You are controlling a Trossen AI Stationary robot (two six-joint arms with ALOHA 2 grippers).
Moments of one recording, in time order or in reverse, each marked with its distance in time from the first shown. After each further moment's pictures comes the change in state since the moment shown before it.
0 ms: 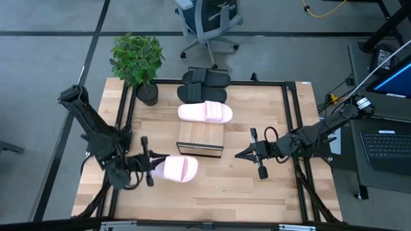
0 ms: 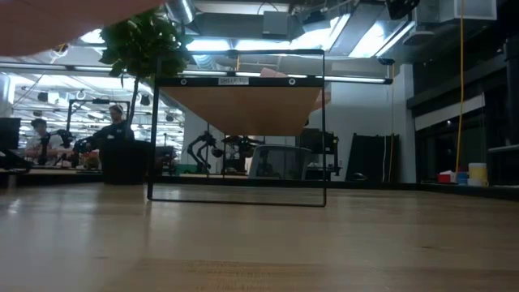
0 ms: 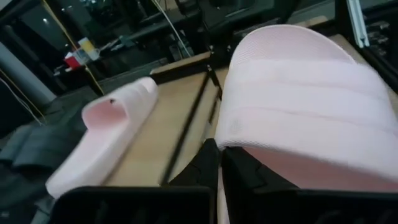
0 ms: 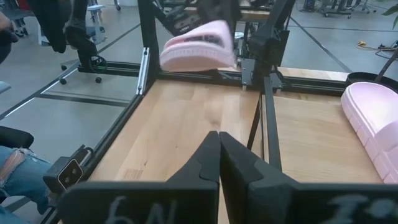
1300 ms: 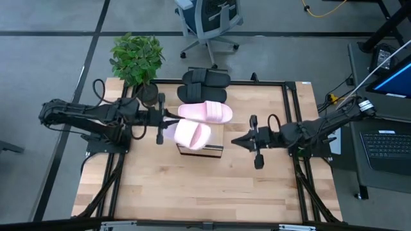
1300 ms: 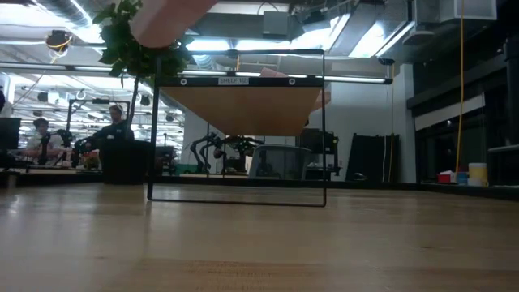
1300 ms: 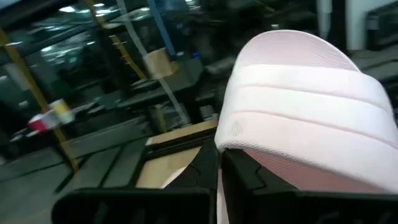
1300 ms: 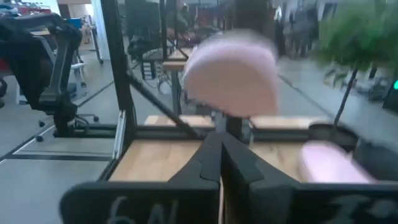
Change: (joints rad) left arm 0.859 -0.257 0.001 0.352 1.014 0.569; right arm -0.103 -0.001 0.052 0.155 0.000 -0.024
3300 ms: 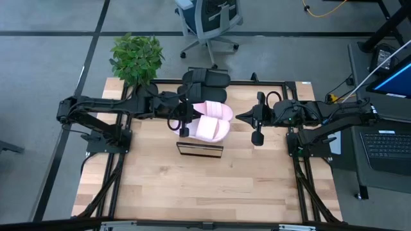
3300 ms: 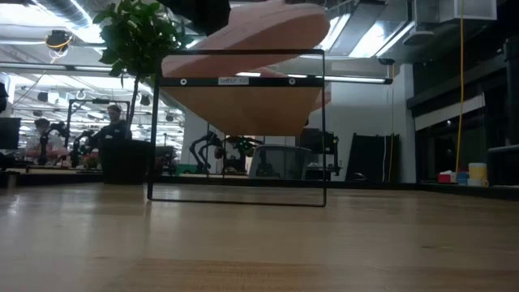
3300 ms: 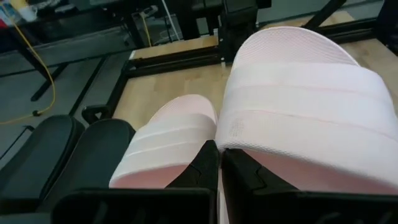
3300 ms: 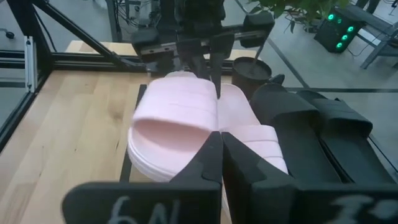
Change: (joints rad) left arm 0.171 0.402 0.244 -0.221 0.097 -0.106; right arm -0.232 0.013 0.417 -0.779 0.000 -0.052
